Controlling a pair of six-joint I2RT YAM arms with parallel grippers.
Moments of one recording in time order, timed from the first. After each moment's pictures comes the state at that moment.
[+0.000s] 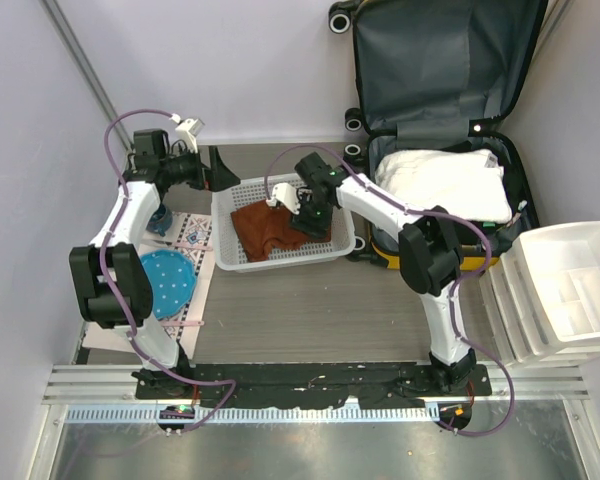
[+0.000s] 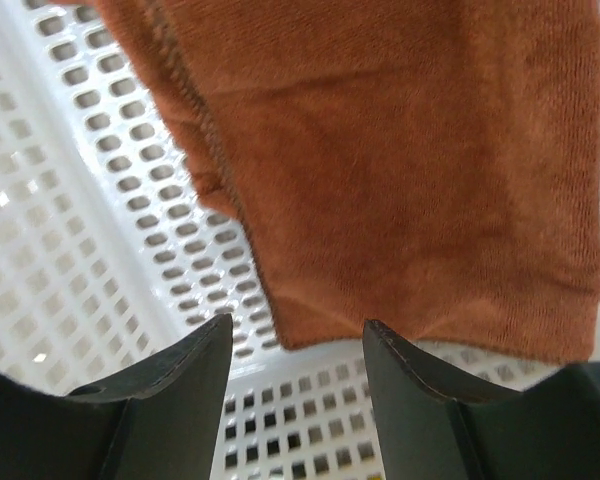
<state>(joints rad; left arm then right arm) 0.05 1.70 1.41 -0.32 0.83 -0.01 0.64 2.12 1.84 -0.89 -0.20 -0.77</state>
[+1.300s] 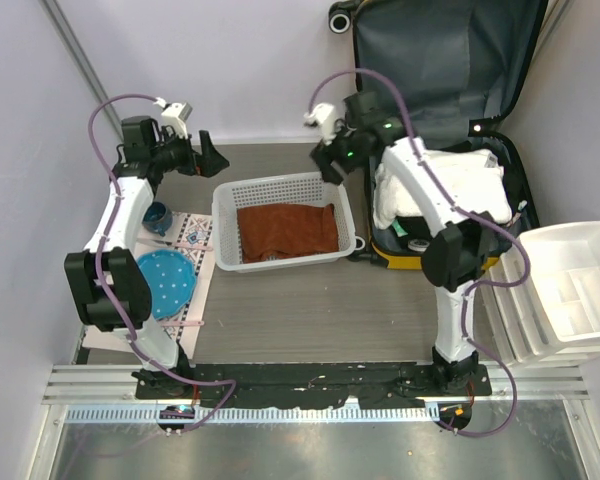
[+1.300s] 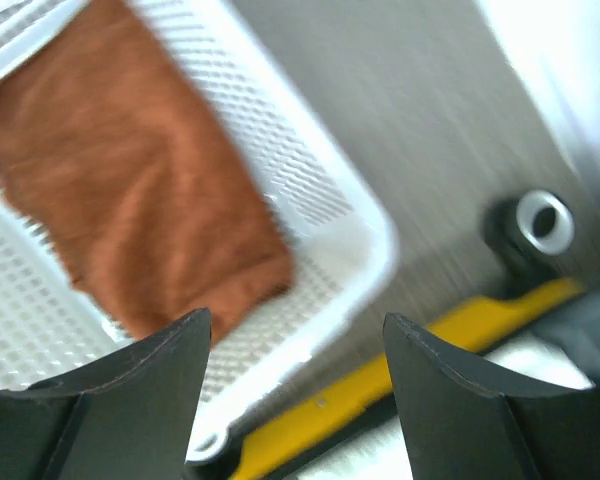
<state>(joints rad) 0.07 1.69 1.48 -0.32 0.72 0.02 0.49 2.10 2.19 -0.98 -0.31 -0.57</state>
